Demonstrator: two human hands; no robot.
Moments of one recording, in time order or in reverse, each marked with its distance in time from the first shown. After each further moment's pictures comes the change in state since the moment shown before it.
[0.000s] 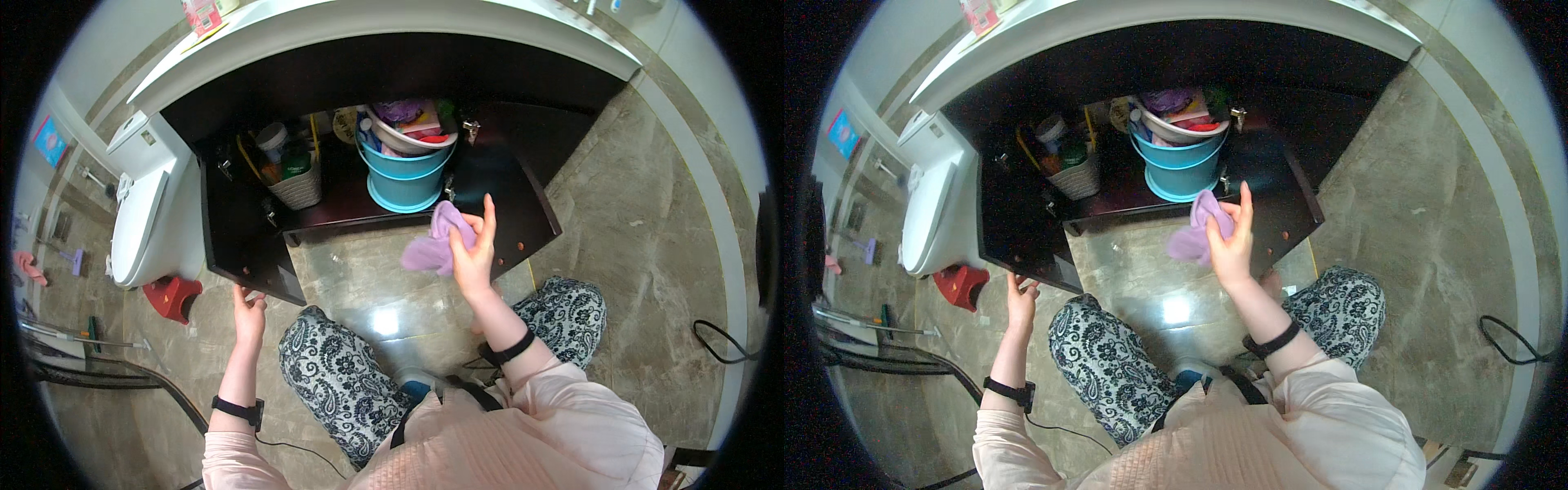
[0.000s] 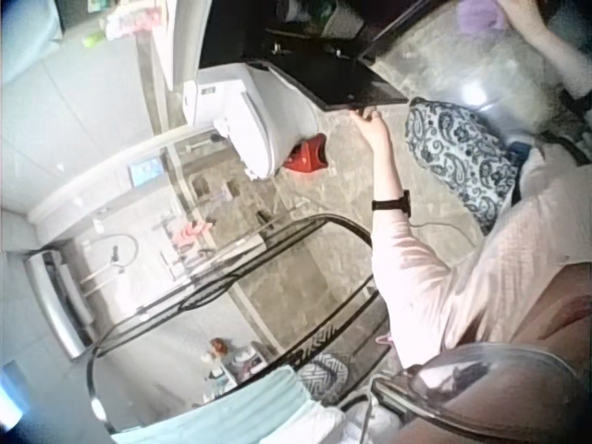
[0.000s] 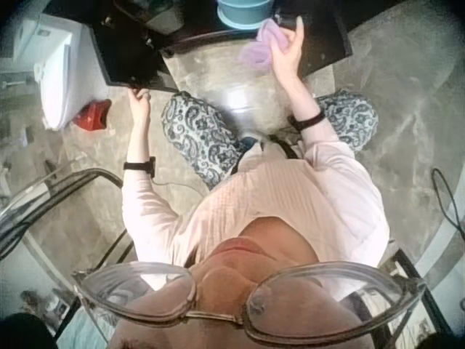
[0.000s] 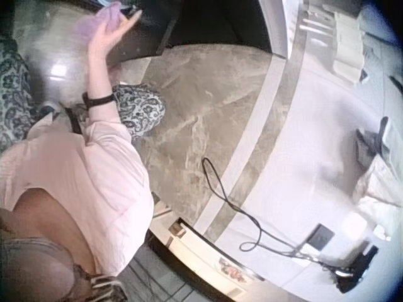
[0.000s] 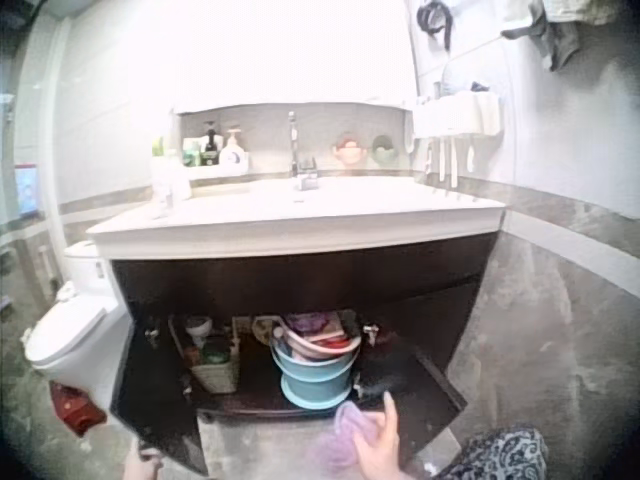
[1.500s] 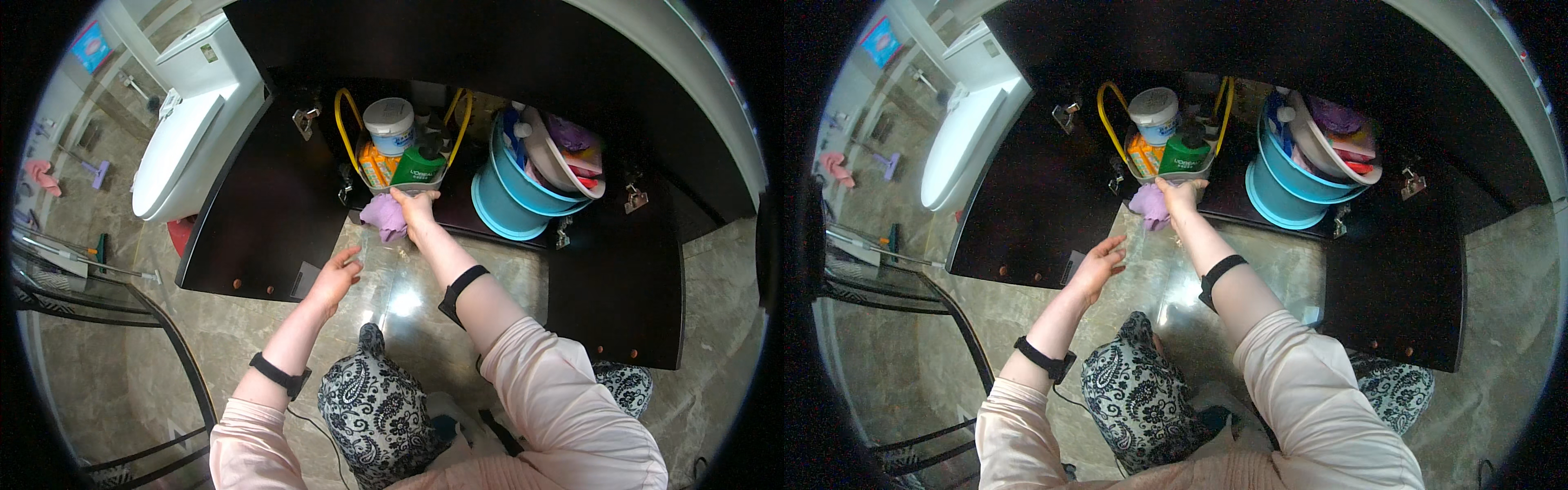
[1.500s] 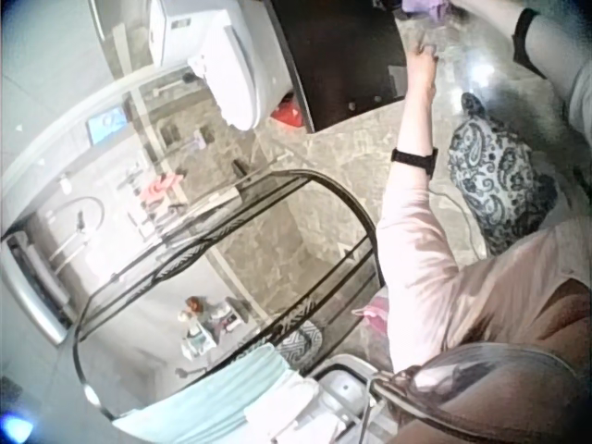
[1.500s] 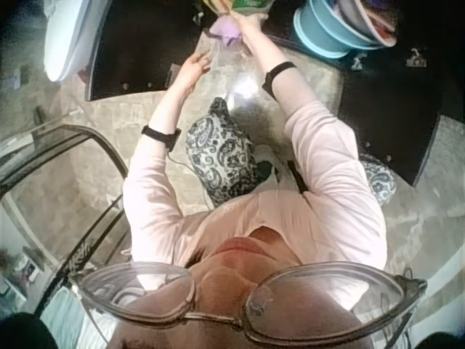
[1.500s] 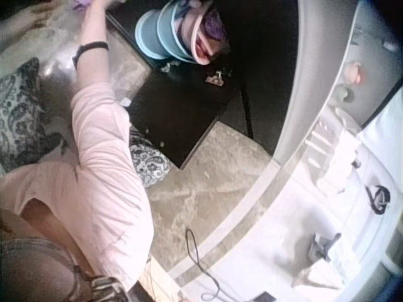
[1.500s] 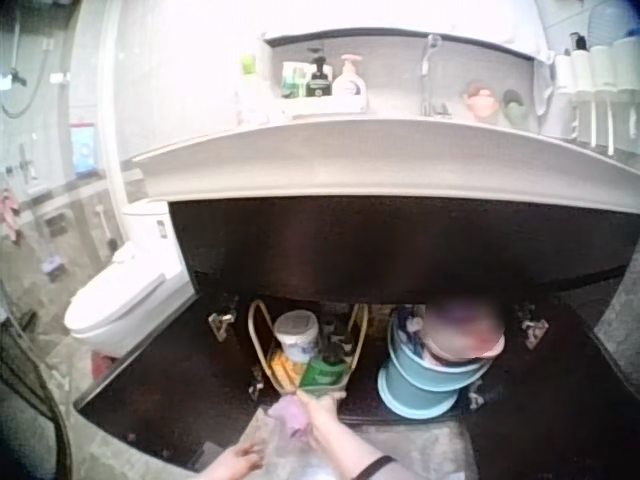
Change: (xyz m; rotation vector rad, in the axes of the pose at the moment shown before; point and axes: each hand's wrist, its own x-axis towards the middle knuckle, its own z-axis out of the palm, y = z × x) left_hand 0.094 -0.026 0.080 -0.251 -0.384 -0.321; right_hand 0.008 0.222 0.351 0.171 -0.289 0.819
